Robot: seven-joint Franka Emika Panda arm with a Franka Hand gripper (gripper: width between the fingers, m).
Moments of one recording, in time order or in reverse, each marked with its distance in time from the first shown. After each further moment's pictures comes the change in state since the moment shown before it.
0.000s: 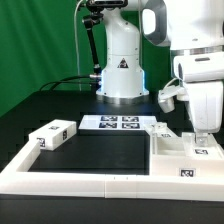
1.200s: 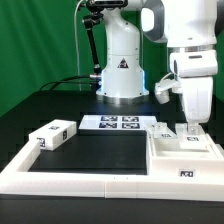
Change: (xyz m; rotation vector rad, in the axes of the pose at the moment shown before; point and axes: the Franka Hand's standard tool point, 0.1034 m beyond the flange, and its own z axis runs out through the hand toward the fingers) arm -0.006 -0.049 -0.002 0.031 -0.022 -0.009
